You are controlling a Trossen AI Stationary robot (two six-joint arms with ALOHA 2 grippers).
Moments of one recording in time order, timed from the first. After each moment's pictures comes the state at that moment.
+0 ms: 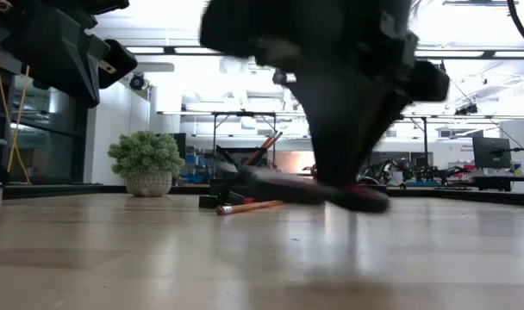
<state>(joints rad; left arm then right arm) -0.35 1.23 0.76 -0.52 -0.18 -0.27 0.48 2.31 1.92 -1.14 0.25 1.35</state>
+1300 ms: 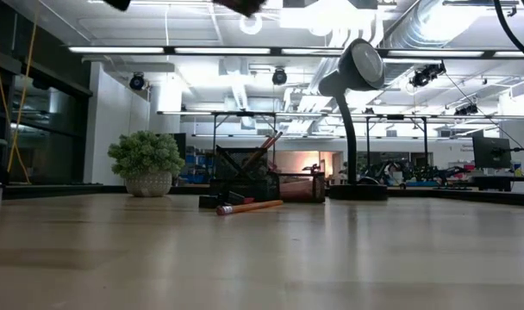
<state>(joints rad) -0.35 0.88 0.76 -0.33 -0.33 0.03 0.26 2.11 2.30 -1.31 0.45 0.95</state>
